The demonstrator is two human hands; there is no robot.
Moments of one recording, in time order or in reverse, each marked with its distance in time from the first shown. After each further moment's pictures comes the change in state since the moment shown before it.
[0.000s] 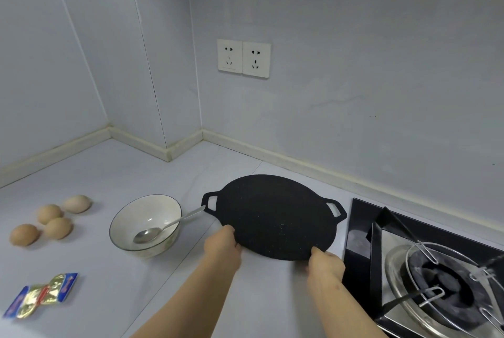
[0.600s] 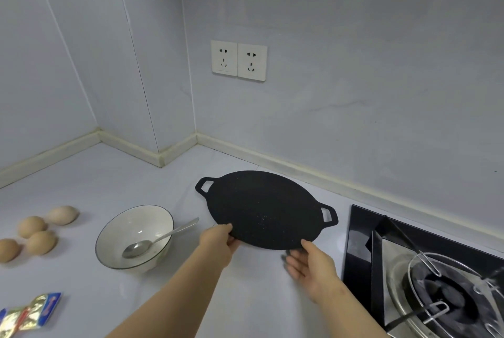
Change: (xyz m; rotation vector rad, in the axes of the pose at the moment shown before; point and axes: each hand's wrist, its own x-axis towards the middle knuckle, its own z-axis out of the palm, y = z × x) left_hand 0.018 0.028 0.021 0.098 -0.041 0.010; right_hand 0.007 -0.019 0.007 0.137 -0.380 0.136
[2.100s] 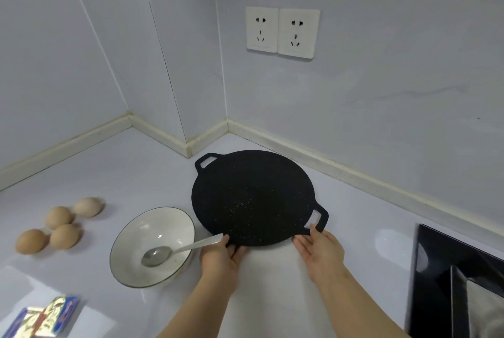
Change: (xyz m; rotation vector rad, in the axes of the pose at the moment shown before) left_hand 0.066 0.005 -0.027 -0.330 0.146 0.065; right_hand 0.053 -0.013 0.089 0.159 0.016 0.033
